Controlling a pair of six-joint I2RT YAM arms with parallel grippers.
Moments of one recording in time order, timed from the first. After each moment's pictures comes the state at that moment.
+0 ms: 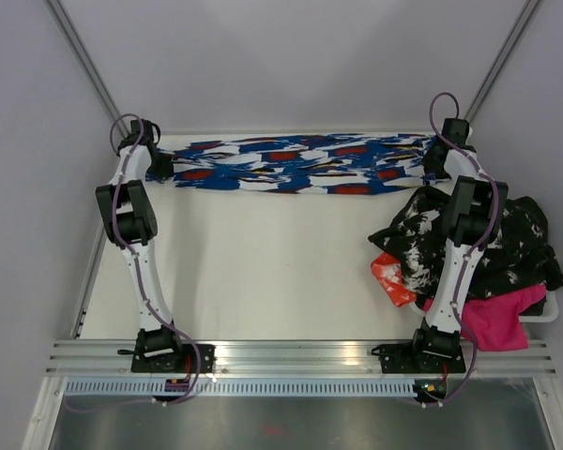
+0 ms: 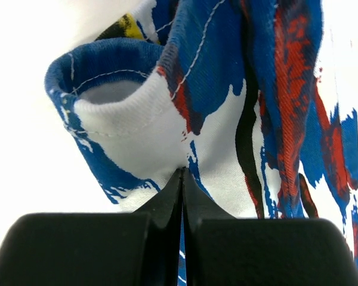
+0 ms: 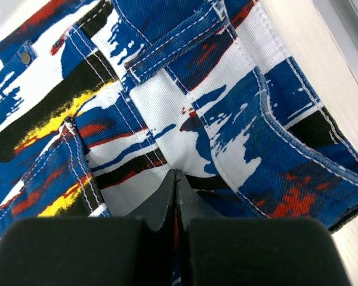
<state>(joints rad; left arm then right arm) 0.20 2.48 2.14 -0.71 -0.06 -0.96 -0.23 2.42 1.96 -0.35 0.06 0.38</state>
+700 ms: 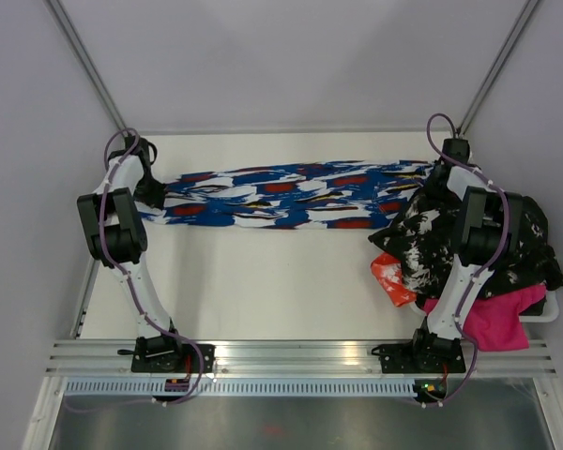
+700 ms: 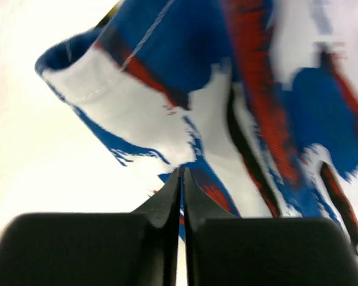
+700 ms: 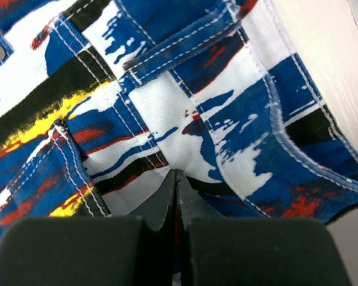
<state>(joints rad) 0.21 2.11 1.66 -0.88 -0.20 -0.84 -0.23 2.07 1.45 -0.34 0.11 0.31</state>
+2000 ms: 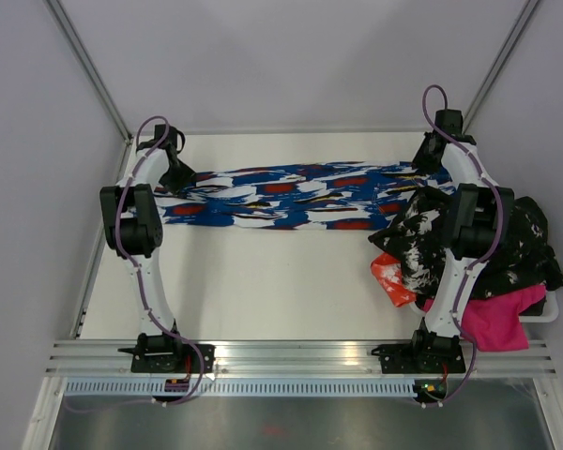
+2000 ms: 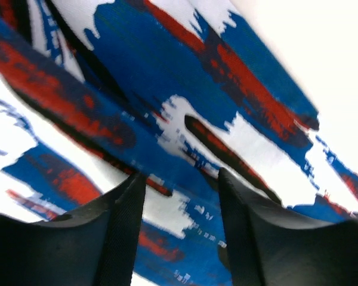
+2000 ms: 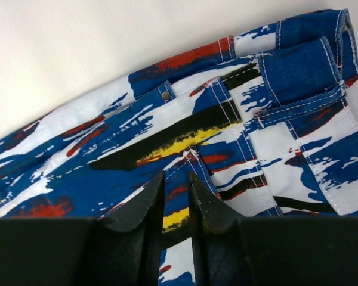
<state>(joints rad) 0.06 2.19 1.81 -0.80 -0.11 -0.82 -0.15 2.15 1.81 -0.58 0.02 0.35</state>
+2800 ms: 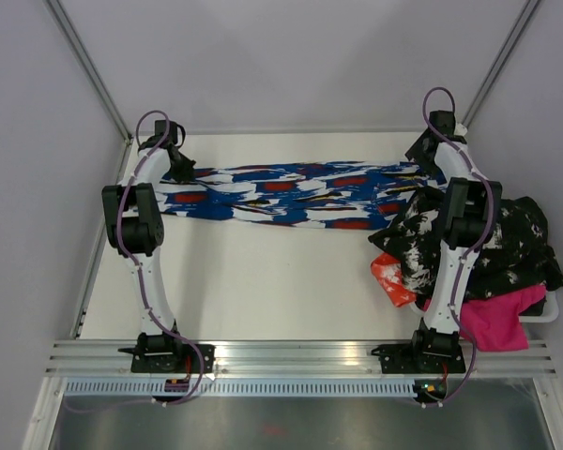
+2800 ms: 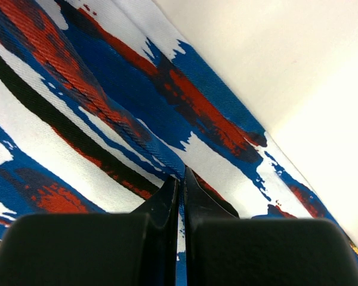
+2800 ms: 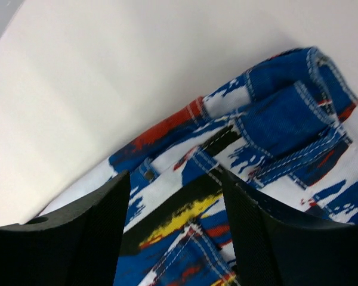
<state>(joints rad) 0.06 2.23 1.83 -0.63 -0.08 -0.87 -0.15 2.30 1.92 -0.51 0.18 0.59</state>
